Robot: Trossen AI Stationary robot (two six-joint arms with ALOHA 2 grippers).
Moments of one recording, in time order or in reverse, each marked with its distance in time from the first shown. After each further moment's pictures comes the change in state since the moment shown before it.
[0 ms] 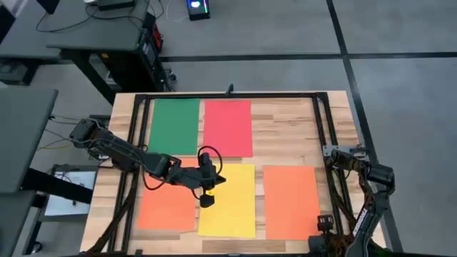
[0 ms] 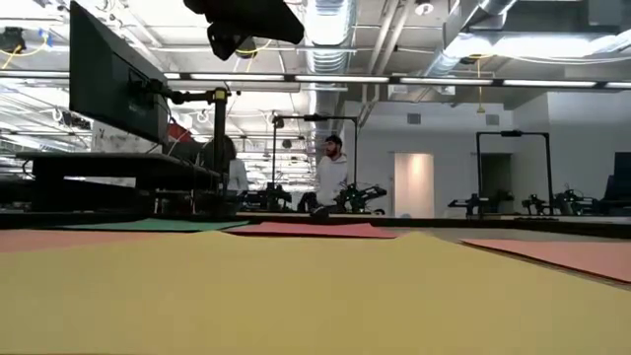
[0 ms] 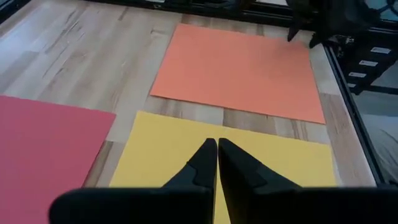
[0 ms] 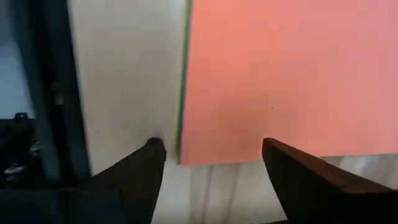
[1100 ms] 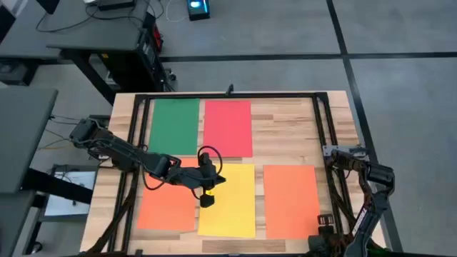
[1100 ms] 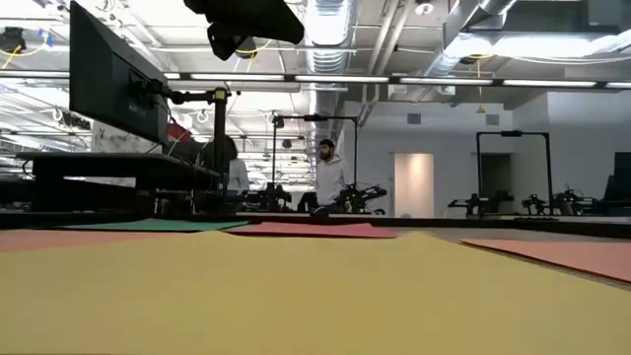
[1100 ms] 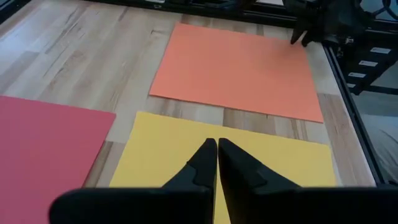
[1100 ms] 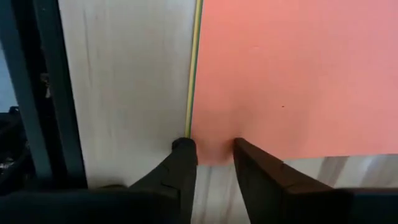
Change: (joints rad) left arm 0.000 0.000 0.000 0.001 0.000 0.000; right arm -0.001 0.005 -0.005 -0.006 -0.024 -0.008
